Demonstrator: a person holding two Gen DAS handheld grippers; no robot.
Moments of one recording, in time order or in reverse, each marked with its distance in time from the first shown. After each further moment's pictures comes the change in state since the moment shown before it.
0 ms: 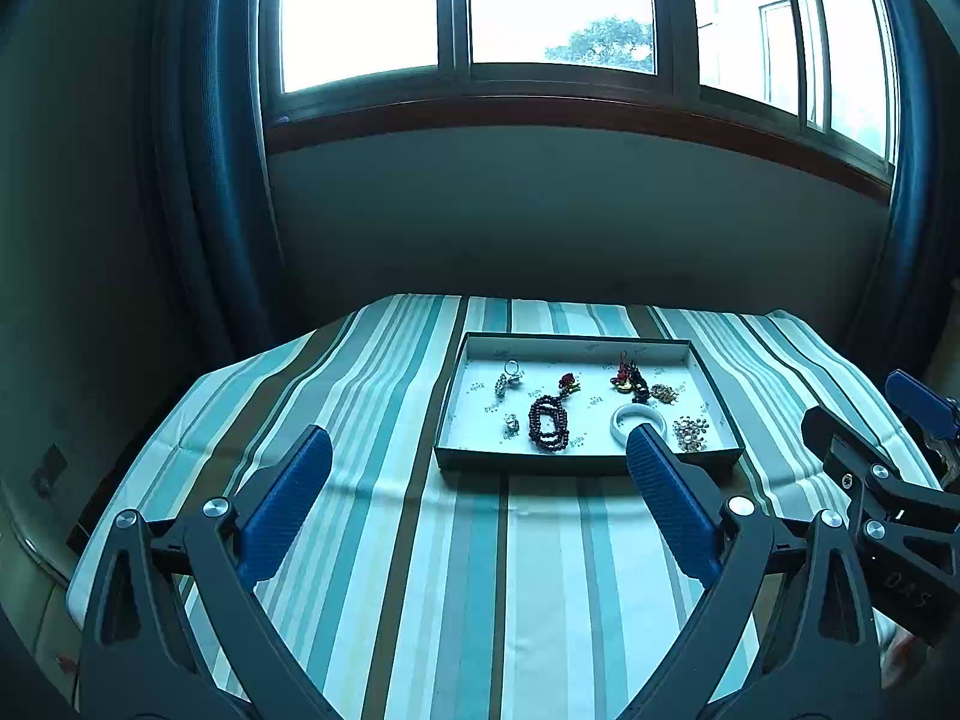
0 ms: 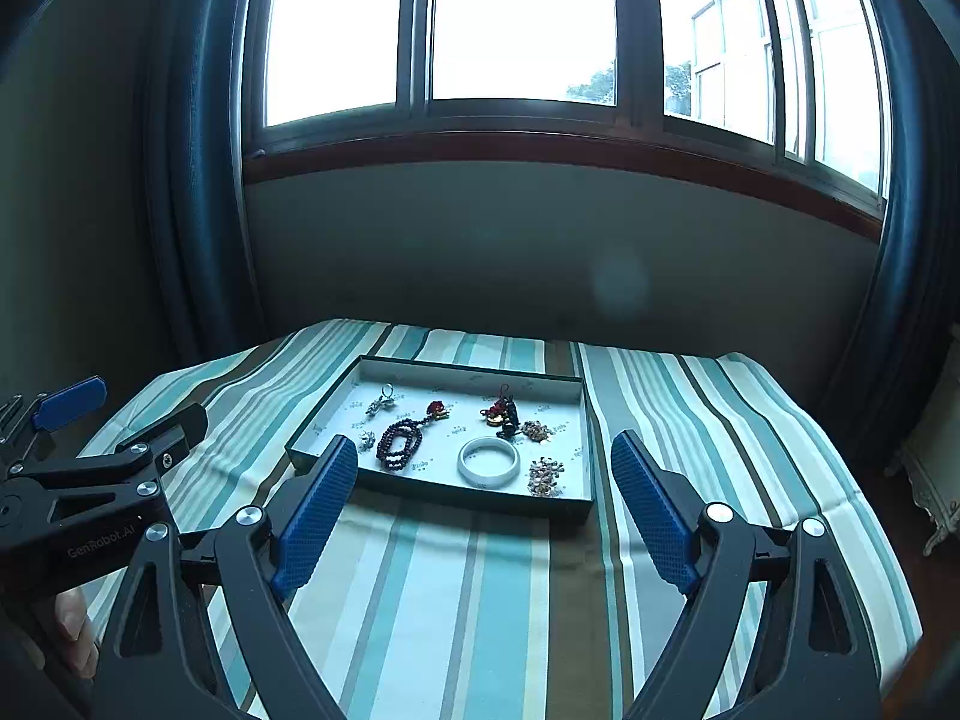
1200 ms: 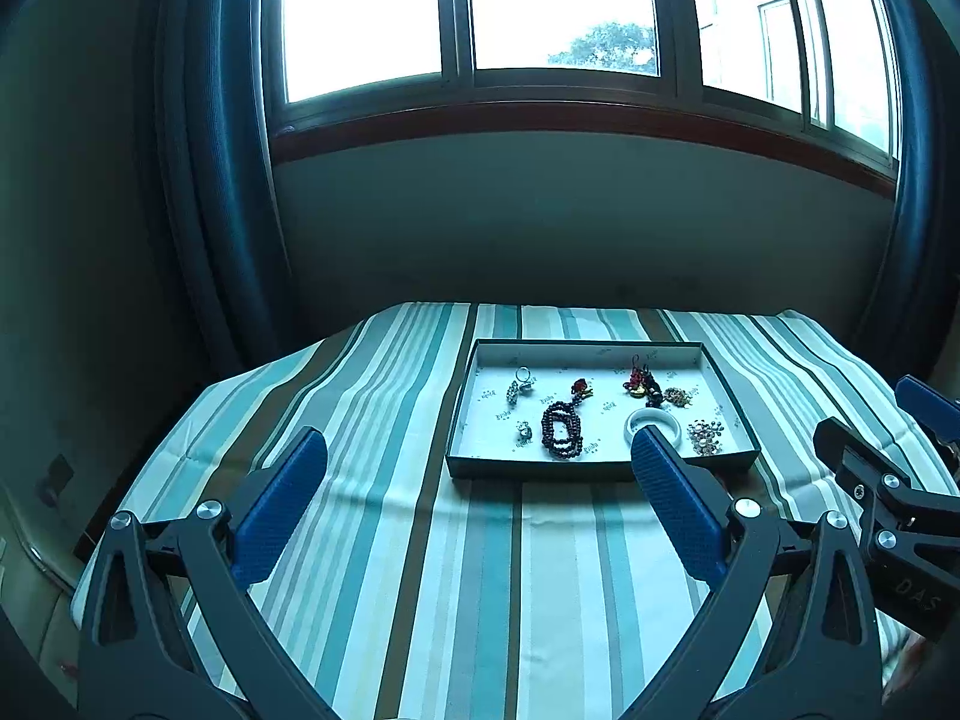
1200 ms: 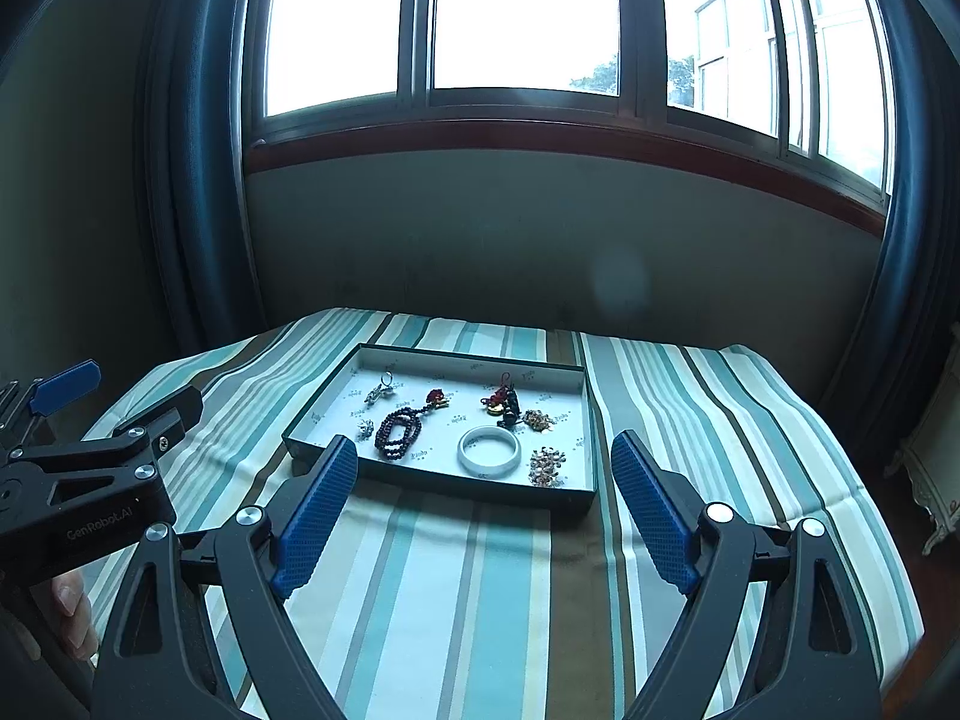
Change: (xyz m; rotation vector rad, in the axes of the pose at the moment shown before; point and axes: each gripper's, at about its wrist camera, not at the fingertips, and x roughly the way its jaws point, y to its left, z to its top) left arm 0.006 0.001 -0.005 0.013 -0.020 0.023; right arm 0.006 -0.006 -0.007 -0.016 0.020 0.017
